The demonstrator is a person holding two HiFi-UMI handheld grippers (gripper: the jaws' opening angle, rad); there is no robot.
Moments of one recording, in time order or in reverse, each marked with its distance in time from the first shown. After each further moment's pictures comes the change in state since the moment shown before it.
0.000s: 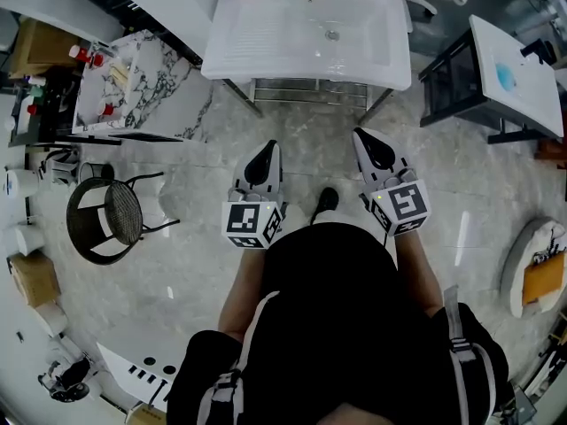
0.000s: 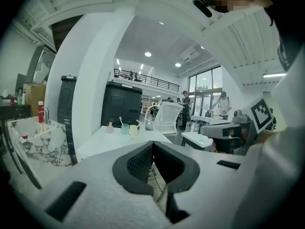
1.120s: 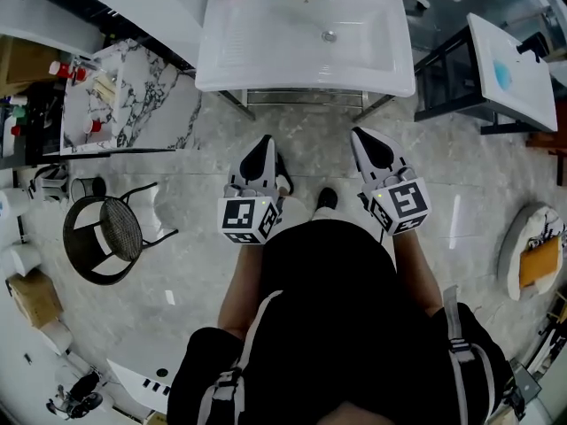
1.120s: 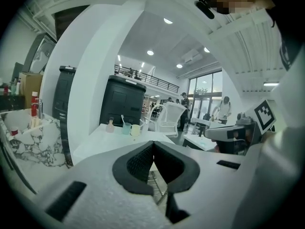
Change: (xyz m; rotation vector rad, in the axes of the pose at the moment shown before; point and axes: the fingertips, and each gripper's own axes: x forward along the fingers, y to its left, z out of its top) left arm 0.056 0.068 0.004 -0.059 0.017 -0.050; right arm 0.069 -0.010 0.001 0.054 0.058 -0.061
